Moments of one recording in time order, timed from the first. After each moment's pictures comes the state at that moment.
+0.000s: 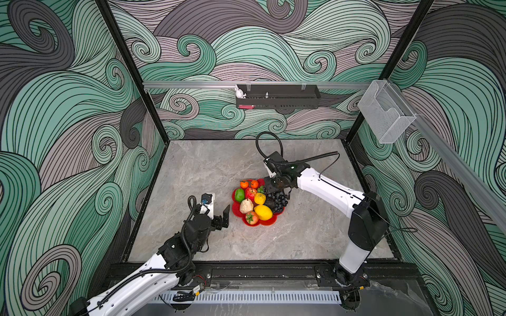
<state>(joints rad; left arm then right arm) -0.79 0.48 0.30 -0.22 -0.50 -0.30 0.71 1.77 1.48 -0.84 0.08 0.32</state>
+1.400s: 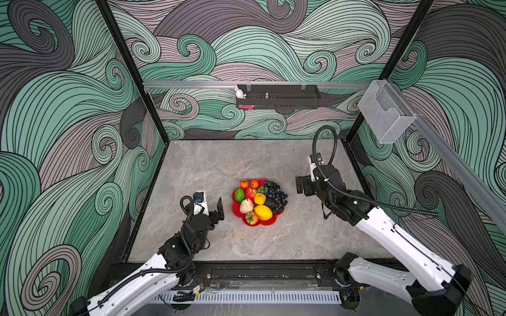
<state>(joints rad) -0.79 0.52 0.30 -0.11 -0.82 -0.31 0.63 1.00 0.98 -0.56 0.49 0.14</state>
